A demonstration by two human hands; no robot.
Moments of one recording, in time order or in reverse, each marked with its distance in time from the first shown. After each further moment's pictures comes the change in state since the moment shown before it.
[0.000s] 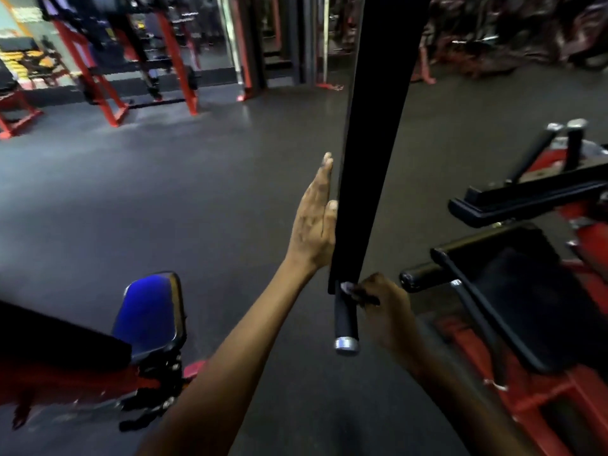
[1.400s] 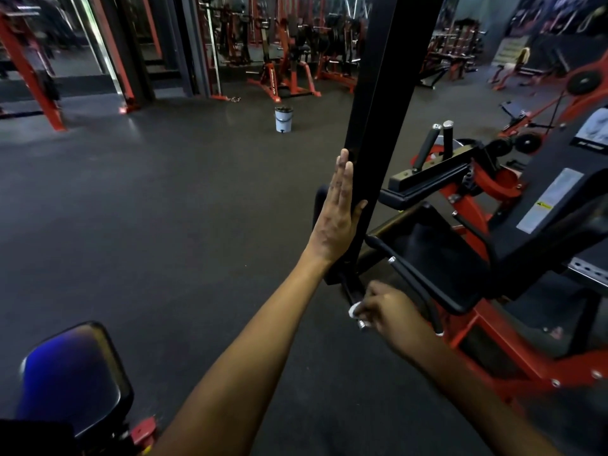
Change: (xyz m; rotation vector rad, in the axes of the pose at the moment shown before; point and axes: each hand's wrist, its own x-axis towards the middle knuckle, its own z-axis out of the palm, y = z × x) left_hand 0.010 -0.012 0.029 -0.355 -0.029 0.471; right_hand -0.031 -0.050 0.017 -0.591 -0.176 0.223
